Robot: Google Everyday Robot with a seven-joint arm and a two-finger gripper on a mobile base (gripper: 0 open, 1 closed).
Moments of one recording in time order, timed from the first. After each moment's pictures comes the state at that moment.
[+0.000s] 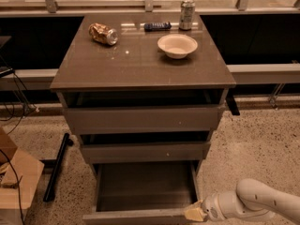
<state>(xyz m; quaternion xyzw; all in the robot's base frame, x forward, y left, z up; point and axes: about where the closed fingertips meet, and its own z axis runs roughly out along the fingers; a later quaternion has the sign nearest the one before) 0.390 -0.161 0.389 -0.29 0.87 0.36 0.17</state>
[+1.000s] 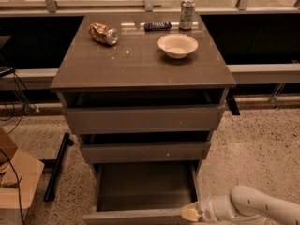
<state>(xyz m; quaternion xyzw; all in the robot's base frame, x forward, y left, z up) 0.404 -0.156 0.344 -0.26 0.88 0.36 0.19</state>
